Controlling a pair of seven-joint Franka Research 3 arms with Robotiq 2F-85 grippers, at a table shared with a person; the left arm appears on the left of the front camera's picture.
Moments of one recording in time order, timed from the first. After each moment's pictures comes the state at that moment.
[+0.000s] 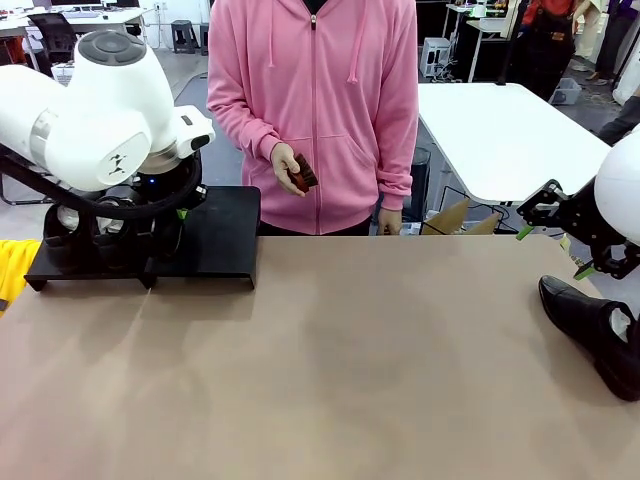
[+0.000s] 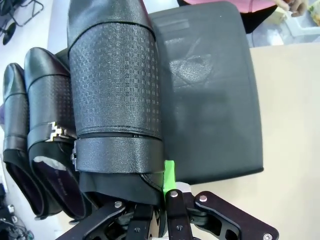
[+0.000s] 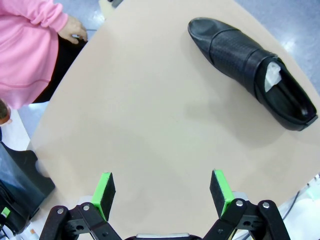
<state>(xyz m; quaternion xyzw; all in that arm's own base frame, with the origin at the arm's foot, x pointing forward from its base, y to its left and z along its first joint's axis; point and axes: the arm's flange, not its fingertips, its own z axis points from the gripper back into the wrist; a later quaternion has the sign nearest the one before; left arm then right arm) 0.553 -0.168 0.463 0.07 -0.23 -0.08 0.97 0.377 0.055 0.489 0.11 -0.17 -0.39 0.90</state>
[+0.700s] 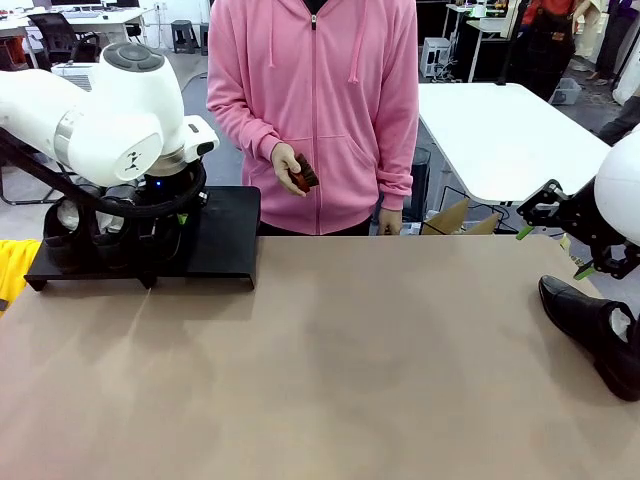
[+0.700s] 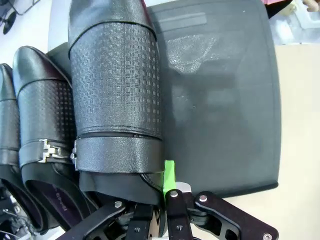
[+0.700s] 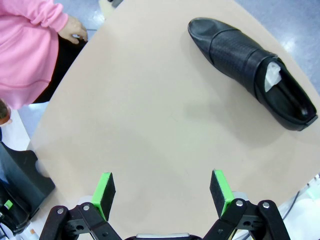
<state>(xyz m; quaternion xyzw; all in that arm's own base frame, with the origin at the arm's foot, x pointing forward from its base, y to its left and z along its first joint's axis) 0.585 -0.163 0.438 0.08 -0.19 -0.08 0.98 0.377 0.055 0.489 0.11 -0.17 -0.39 0.90</state>
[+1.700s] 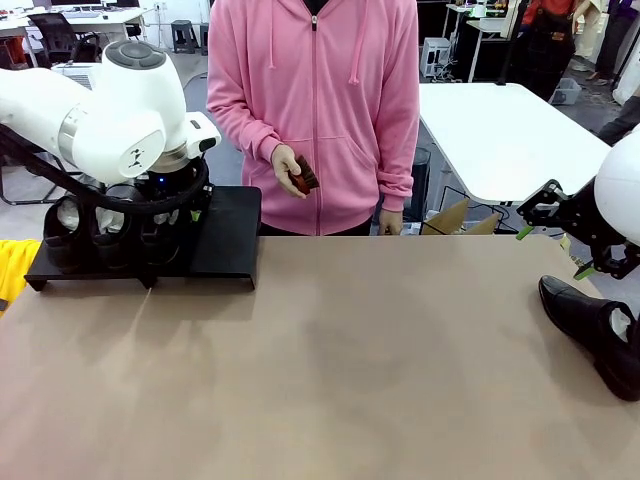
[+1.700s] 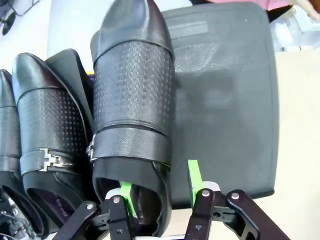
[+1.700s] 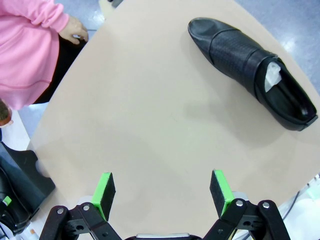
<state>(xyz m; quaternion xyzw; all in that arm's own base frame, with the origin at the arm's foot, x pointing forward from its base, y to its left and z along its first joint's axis) 0.591 -0.168 0.446 0.07 -0.21 -0.07 0.97 0.377 0.055 0.489 0.11 -0.17 -0.39 0.90</state>
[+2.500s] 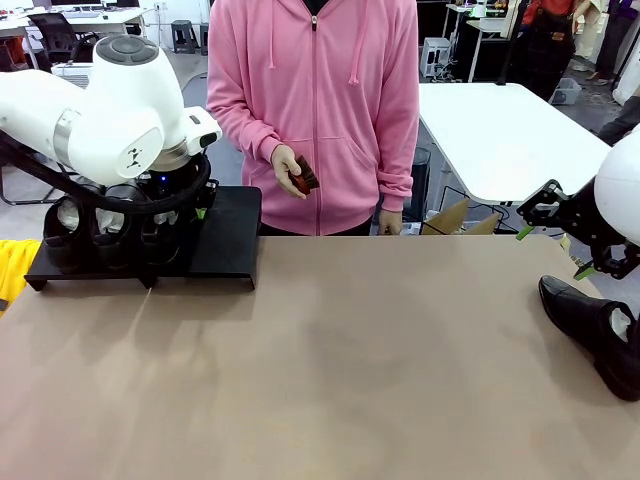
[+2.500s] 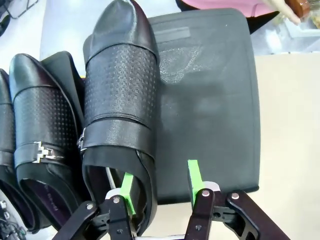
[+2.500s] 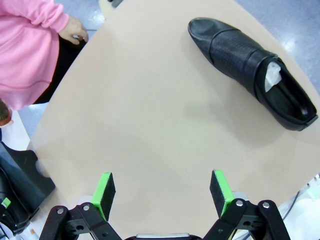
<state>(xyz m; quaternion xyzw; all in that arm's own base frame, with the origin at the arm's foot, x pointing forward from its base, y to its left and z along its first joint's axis) 0.579 -0.174 0.453 0.05 -0.22 -0.07 0.97 0.377 0.055 0.489 0.11 -0.17 -0.39 0.90</state>
